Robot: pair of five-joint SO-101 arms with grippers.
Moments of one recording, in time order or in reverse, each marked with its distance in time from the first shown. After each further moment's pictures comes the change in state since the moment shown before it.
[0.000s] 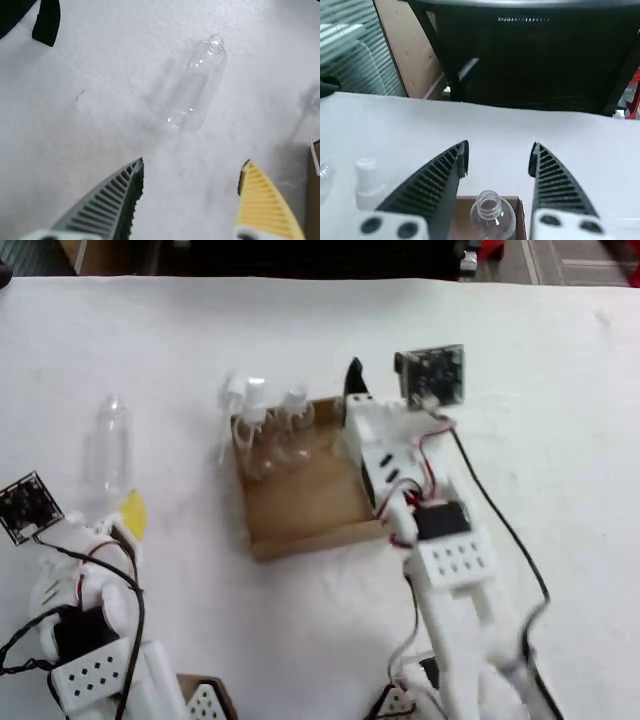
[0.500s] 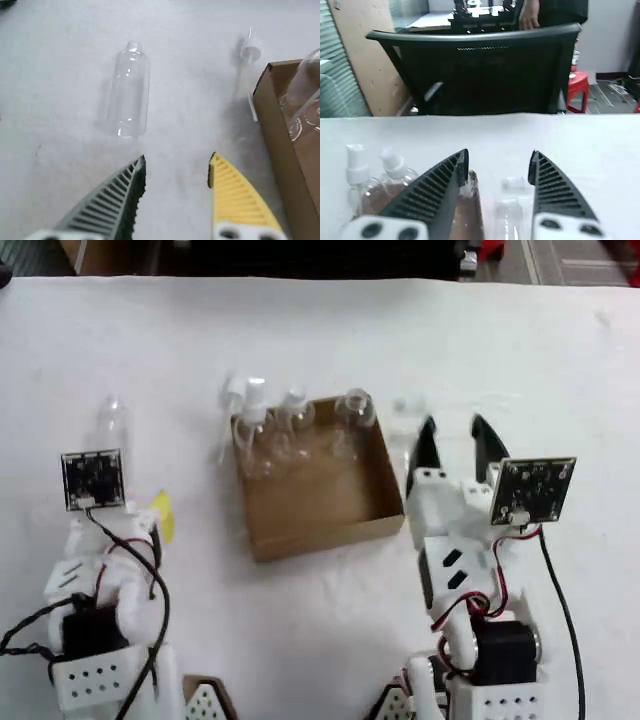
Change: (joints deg) left arm 13.5 0.0 -10.4 8.3 -15.6; right arm 11.7 -37.6 8.8 31.2 0.3
